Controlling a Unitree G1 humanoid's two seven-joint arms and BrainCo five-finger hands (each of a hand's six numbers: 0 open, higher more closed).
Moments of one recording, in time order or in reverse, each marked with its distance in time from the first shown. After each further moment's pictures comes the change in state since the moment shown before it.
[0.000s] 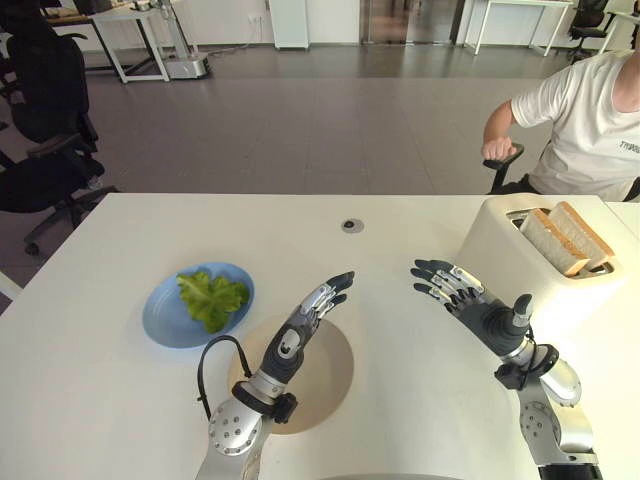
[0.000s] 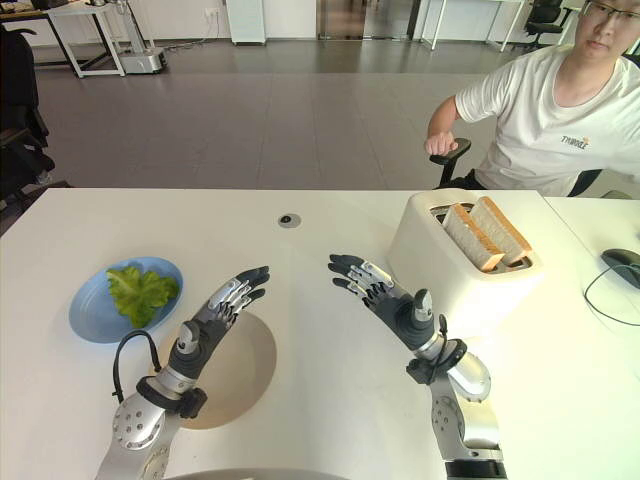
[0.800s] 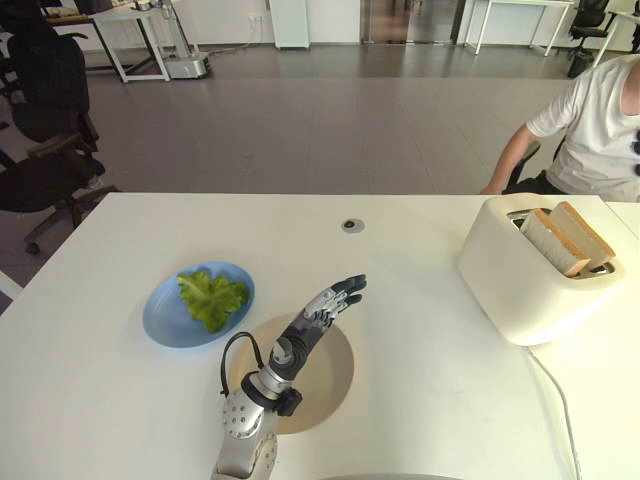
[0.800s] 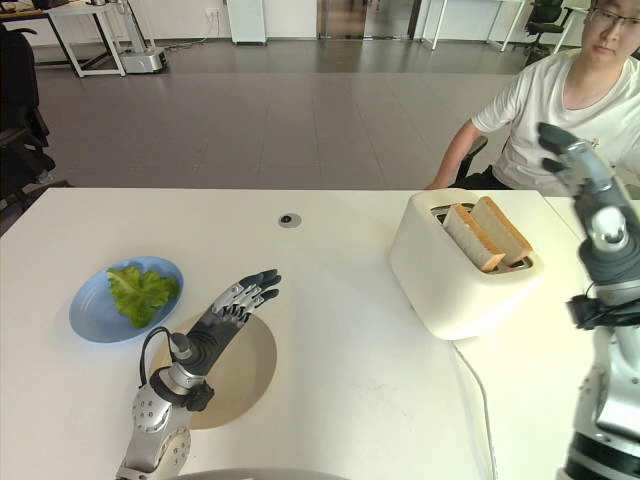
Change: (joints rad) left arm -0.121 -0.064 0.006 0.268 -0.178 -0.261 -0.251; right arm -0.130 -0.415 -0.567 -0.060 -0.472 0.028 -0.514
